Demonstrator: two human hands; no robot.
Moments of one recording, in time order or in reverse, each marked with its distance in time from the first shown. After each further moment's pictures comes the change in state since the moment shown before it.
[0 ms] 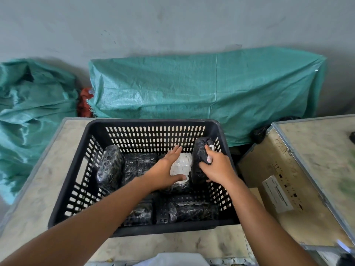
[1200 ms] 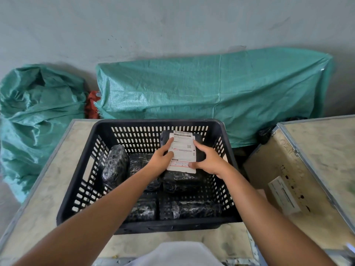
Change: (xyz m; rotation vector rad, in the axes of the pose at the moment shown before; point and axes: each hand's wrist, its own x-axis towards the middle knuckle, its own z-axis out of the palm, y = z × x) left_hand 0.014 -0.005 -0.030 -0.645 0.285 -0.356; right_hand 0.038 -0.024 0.006 0.178 -0.320 -0.056
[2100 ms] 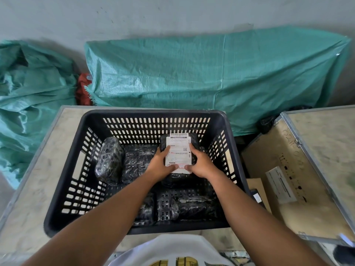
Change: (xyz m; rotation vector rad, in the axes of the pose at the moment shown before) left_hand 0.024 -0.071 0.015 0.470 -0.006 -0.057; right_hand 0.045 0.057 0.047 -0.251 0.045 0.136
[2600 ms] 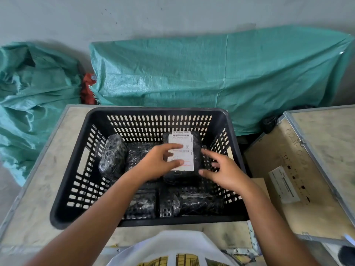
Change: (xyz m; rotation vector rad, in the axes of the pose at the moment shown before) left_hand -0.061 0.056 -0.057 -0.182 -0.120 0.233; right_hand -0.111 -0.017 -0.065 0.115 -0.001 -0.110
